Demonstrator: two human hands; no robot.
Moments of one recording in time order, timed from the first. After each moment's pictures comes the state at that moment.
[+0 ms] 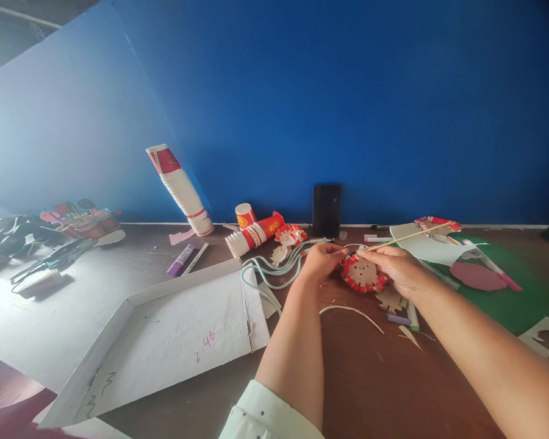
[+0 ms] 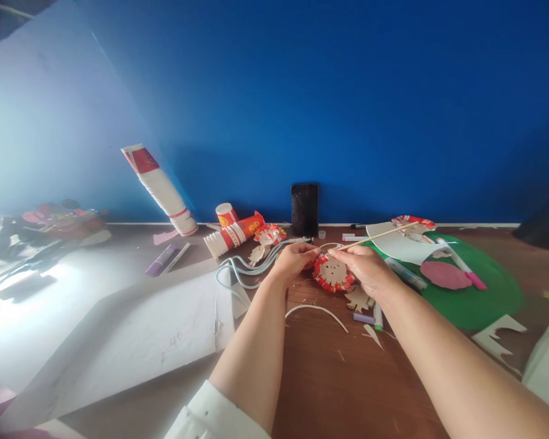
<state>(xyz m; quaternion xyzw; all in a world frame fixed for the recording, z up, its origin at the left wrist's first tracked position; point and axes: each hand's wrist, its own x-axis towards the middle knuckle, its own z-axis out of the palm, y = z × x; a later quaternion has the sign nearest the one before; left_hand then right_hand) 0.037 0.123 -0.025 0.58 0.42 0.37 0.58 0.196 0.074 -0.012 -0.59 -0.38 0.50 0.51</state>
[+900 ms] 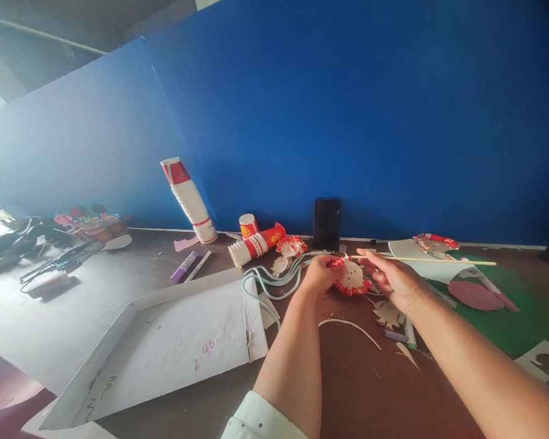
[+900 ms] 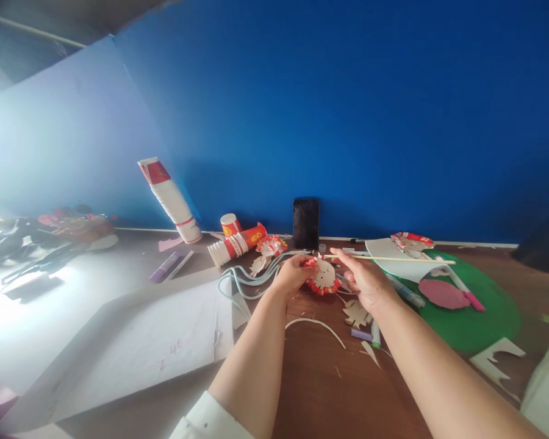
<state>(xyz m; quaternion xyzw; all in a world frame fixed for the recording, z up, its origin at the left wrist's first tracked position) 0.040 0.115 -0.017 0.57 0.45 0.40 0.55 0.198 0.076 -0.001 -0.55 -0.34 0.50 0.58</state>
